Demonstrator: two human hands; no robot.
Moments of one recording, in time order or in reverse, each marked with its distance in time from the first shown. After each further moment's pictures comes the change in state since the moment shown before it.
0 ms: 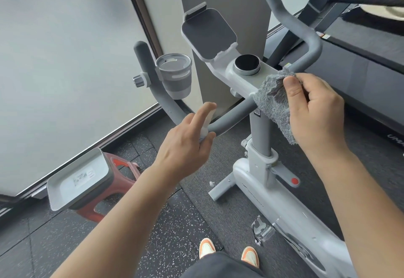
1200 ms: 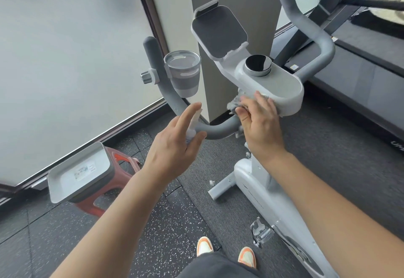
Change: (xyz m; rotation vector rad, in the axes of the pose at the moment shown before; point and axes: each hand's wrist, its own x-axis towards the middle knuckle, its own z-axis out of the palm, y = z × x) left_hand -0.014 -0.039 -0.004 -0.041 0.078 -0.075; right_hand -0.028 0.024 0.108 -0.138 -0.284 -0.103
